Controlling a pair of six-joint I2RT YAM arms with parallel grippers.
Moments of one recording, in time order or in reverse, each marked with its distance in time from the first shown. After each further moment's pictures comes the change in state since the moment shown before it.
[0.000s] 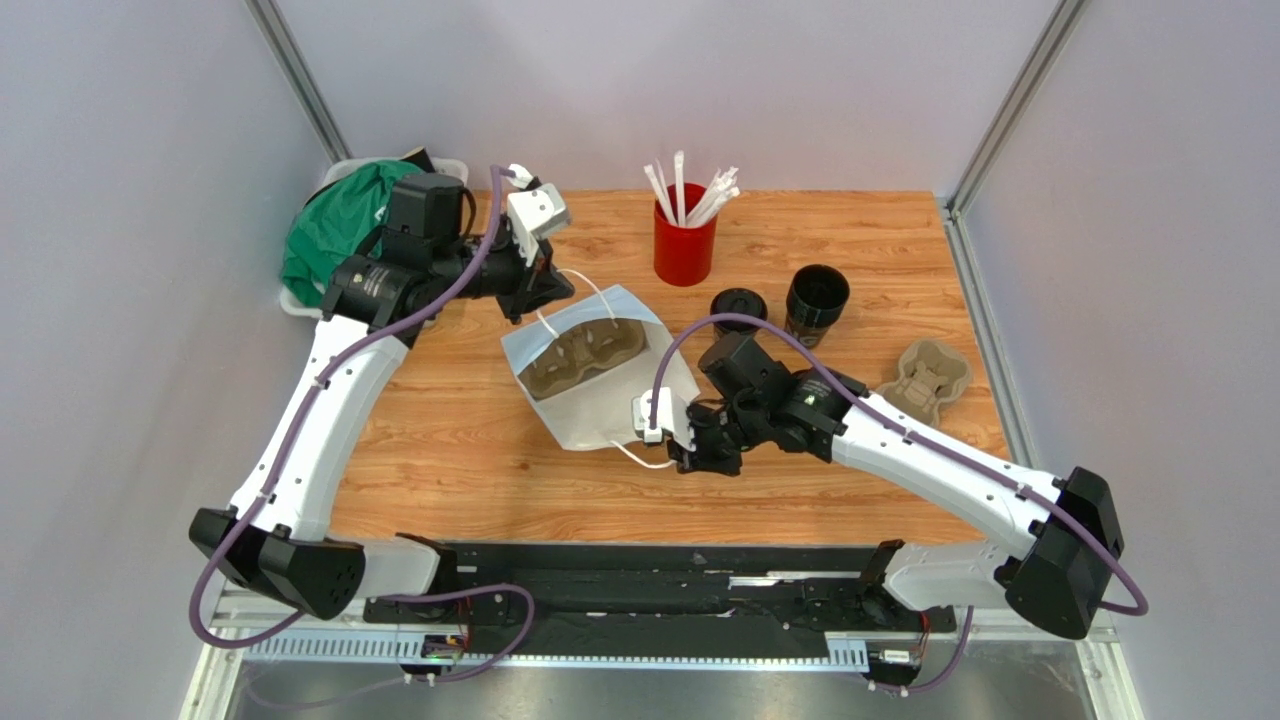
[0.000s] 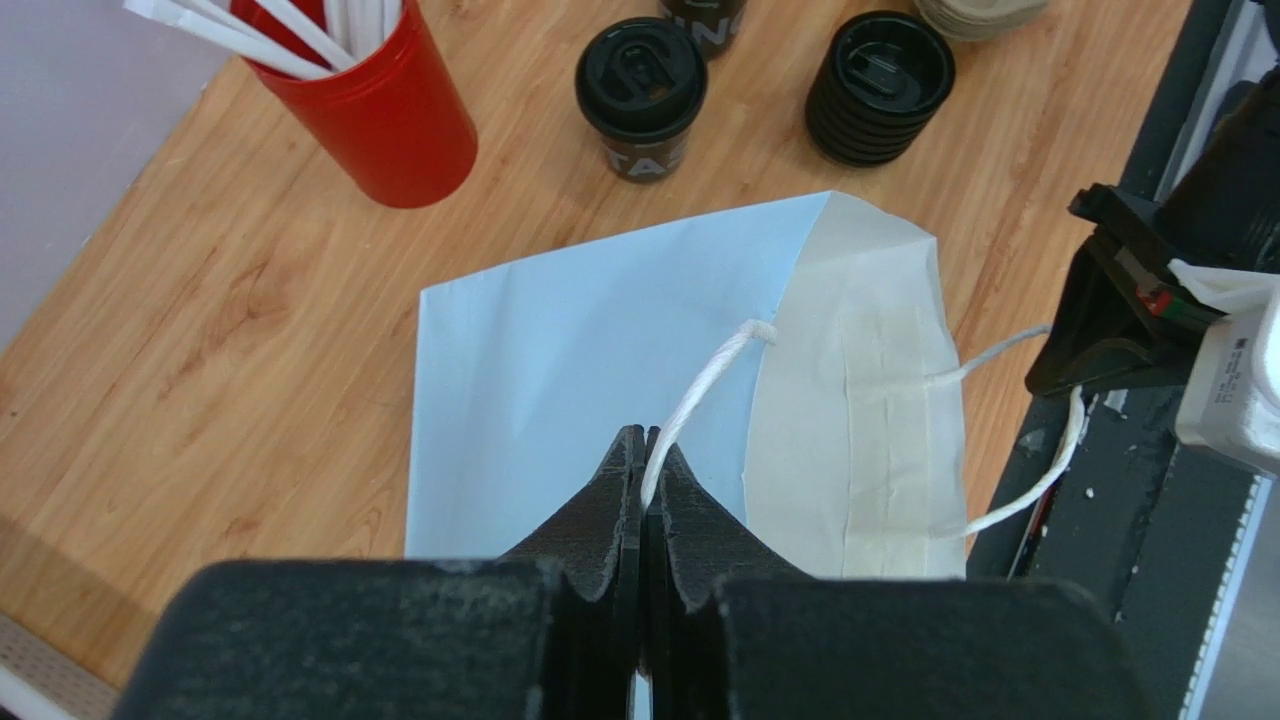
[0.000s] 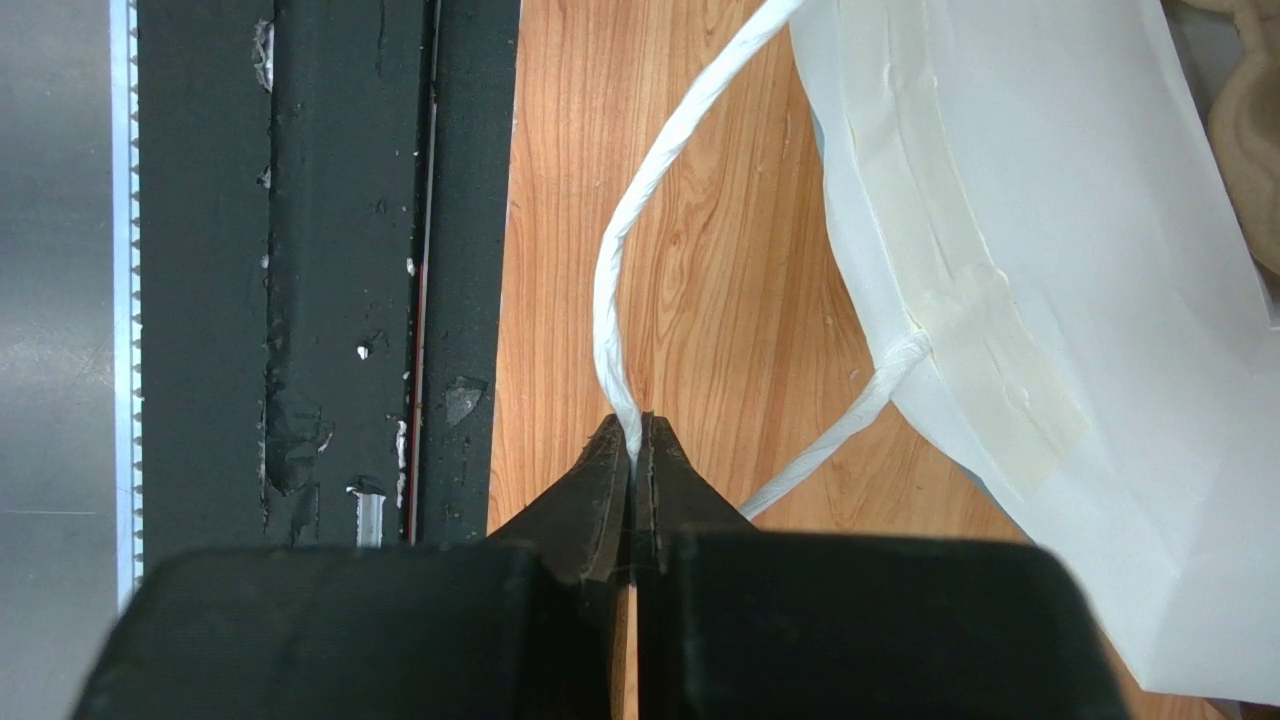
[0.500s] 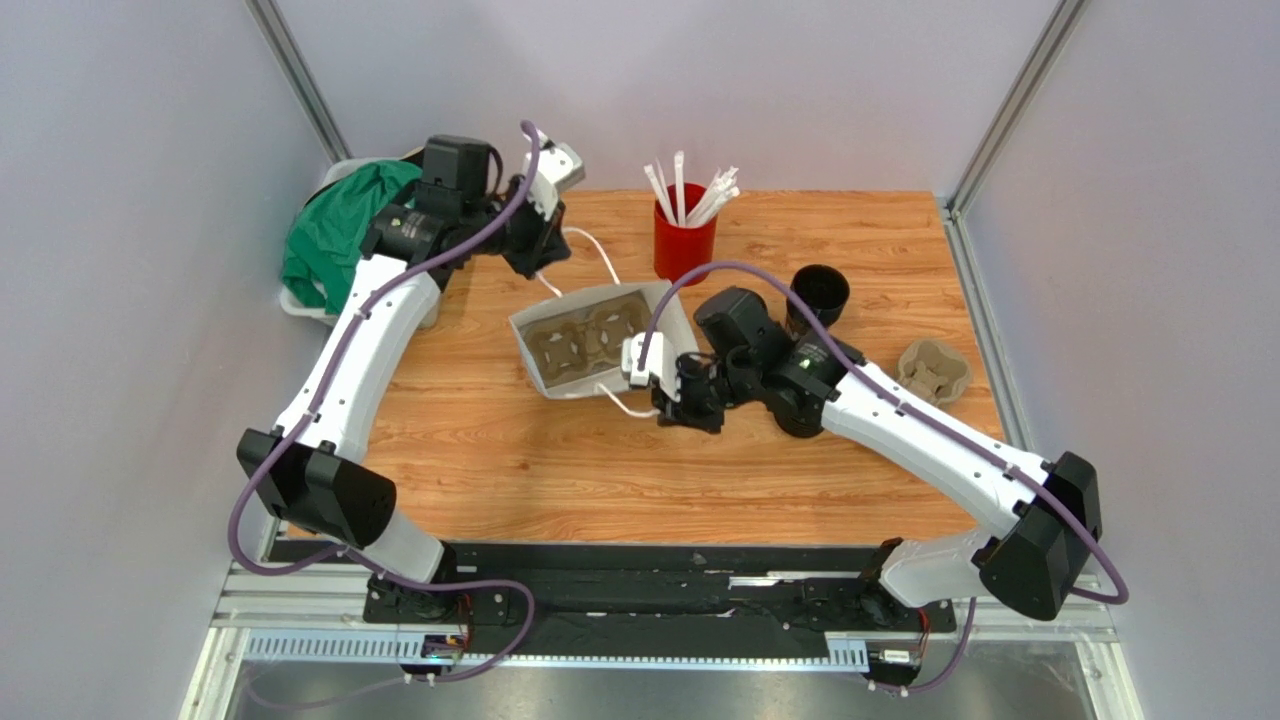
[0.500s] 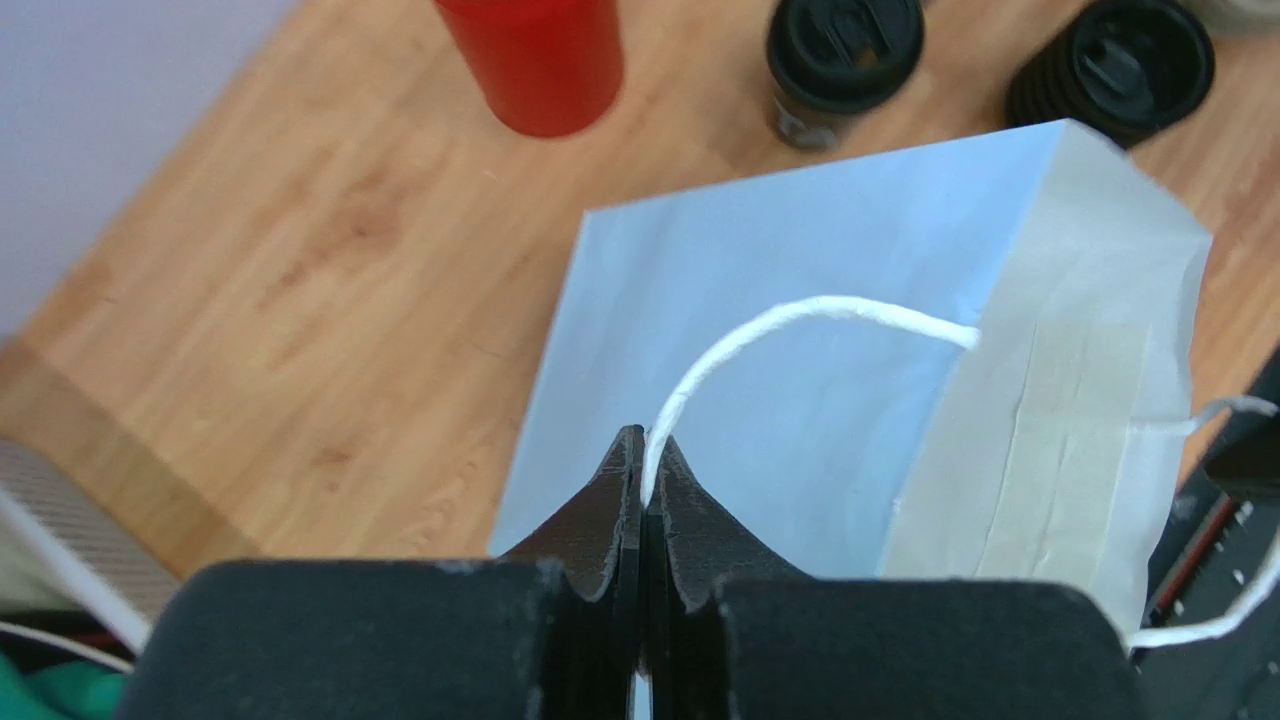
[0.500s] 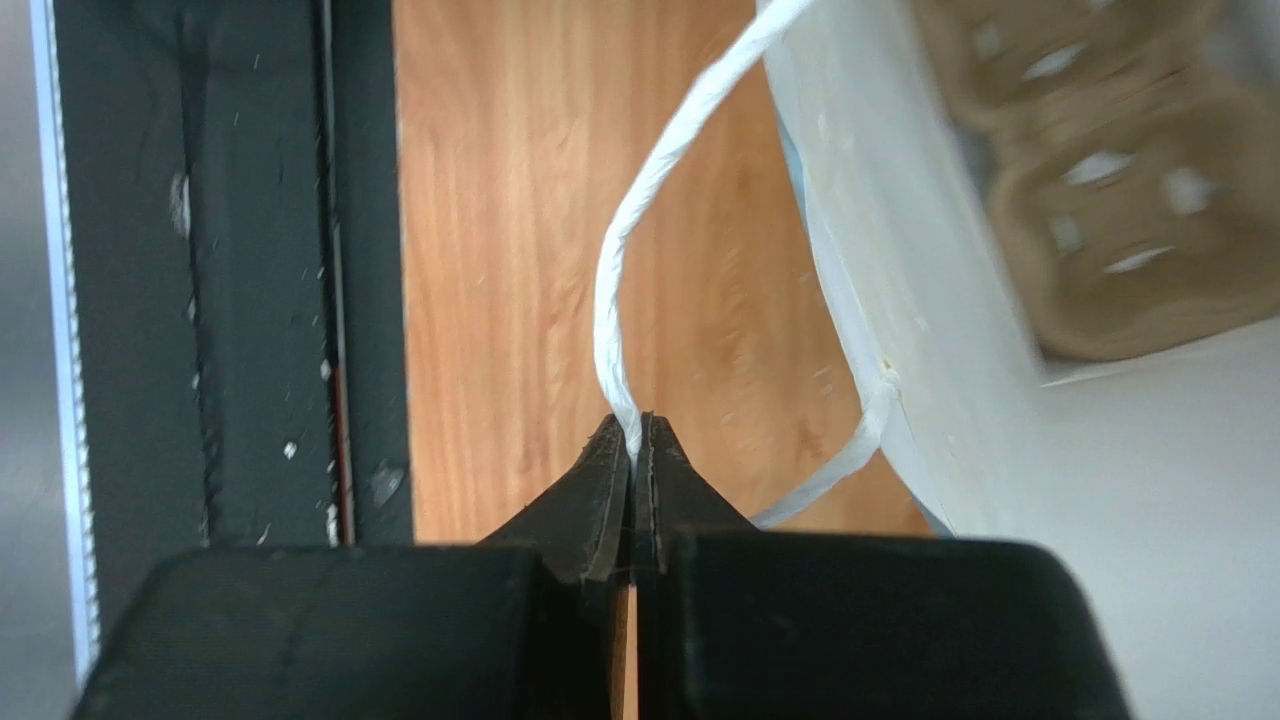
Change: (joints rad) left arm 0.031 0.233 0.205 0.003 -0.161 -0.026; right arm -0.069 0.086 0.207 0.043 0.008 0.068
